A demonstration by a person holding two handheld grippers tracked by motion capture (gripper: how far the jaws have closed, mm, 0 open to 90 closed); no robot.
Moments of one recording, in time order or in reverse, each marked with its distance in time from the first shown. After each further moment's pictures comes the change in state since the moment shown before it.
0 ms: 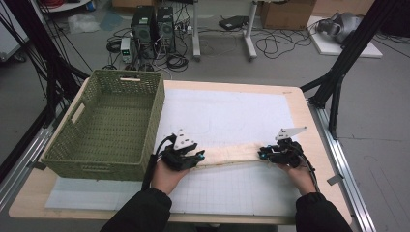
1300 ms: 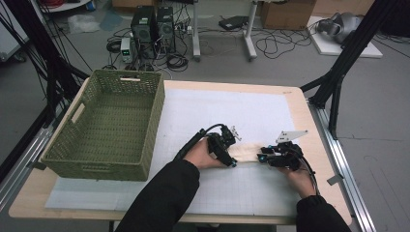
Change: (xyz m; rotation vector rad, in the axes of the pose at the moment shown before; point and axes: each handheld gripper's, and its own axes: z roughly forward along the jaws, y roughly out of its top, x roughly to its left) left arm -0.021 0.049 0.113 0.420 -0.281 0.237; right arm 0.006 -0.004 0.000 -0.022 -0.014 -0.020
